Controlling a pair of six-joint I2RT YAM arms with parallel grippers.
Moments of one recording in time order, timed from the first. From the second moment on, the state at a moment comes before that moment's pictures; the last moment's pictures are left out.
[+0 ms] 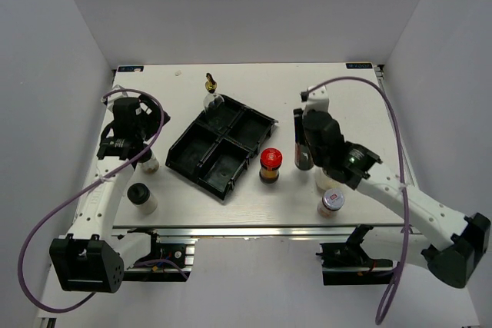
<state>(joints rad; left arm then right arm) -0.04 1.10 0.96 -0.42 -0.18 -0.68 0.84 1.06 1.00 -0.37 0.64 0.15</state>
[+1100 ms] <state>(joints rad) -0.04 1.14 1.04 -0.42 -0.25 -0.65 0.62 2.01 1.84 0.05 -0.06 0.10</state>
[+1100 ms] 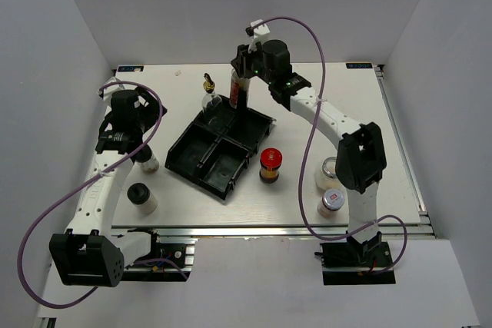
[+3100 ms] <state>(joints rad) -0.04 1.19 1.04 -0.40 -0.25 -0.65 0.68 2.23 1.85 0.30 -0.23 0.10</state>
